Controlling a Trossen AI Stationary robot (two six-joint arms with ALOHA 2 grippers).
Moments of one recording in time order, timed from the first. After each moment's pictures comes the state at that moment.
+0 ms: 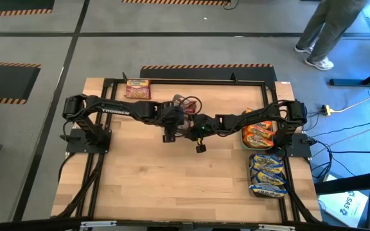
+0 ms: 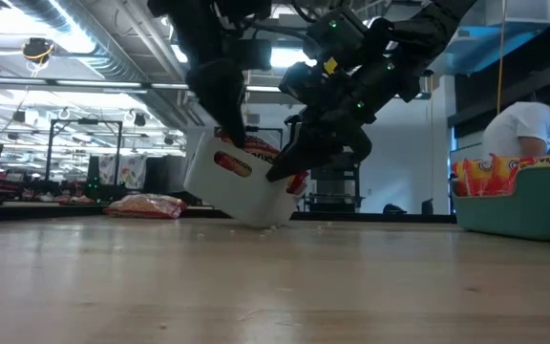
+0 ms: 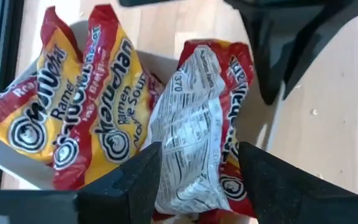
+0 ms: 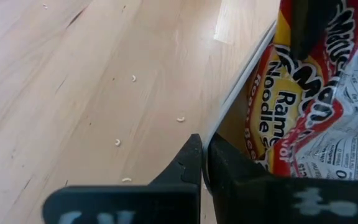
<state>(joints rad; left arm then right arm) 0.08 1.65 1.25 -0.67 -0.22 0.08 -0.05 1.82 1.00 0.13 -0.09 -0.37</state>
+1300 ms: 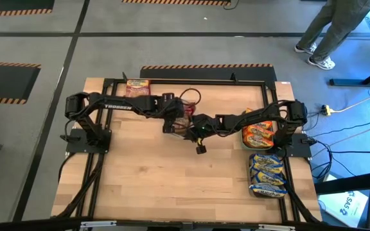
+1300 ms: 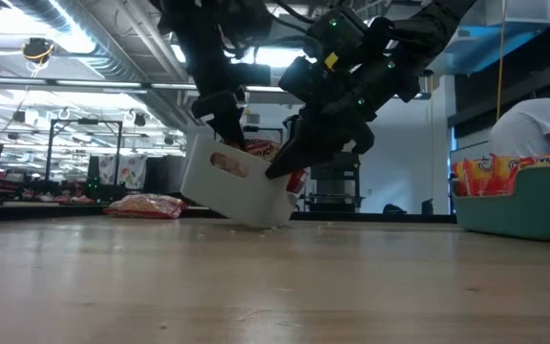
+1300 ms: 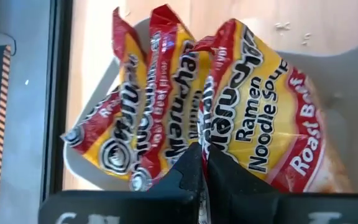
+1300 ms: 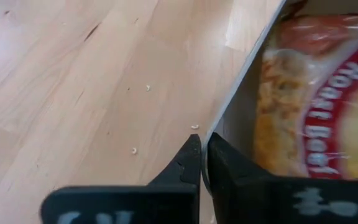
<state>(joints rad) 0.18 1.67 1.23 -0.61 -0.30 0.27 -0.05 1.82 1.00 0.13 -0.14 -0.32</state>
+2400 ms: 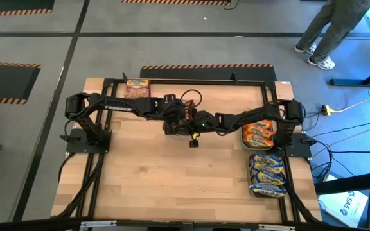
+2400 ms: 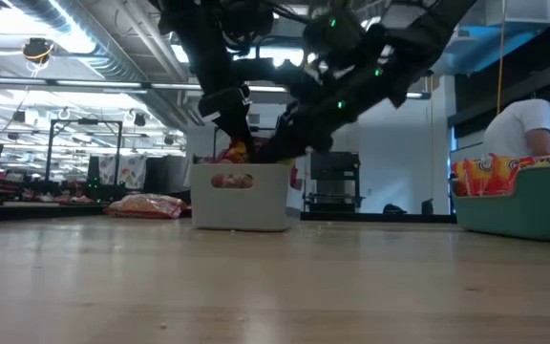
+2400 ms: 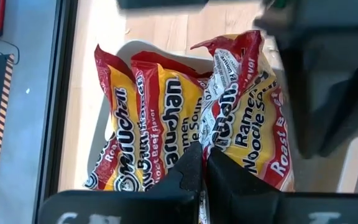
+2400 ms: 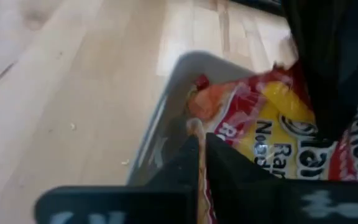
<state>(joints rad) 0.16 1.67 1.22 -0.55 -0.30 0.24 -0.08 1.86 1.00 0.33 0.01 -0.30</state>
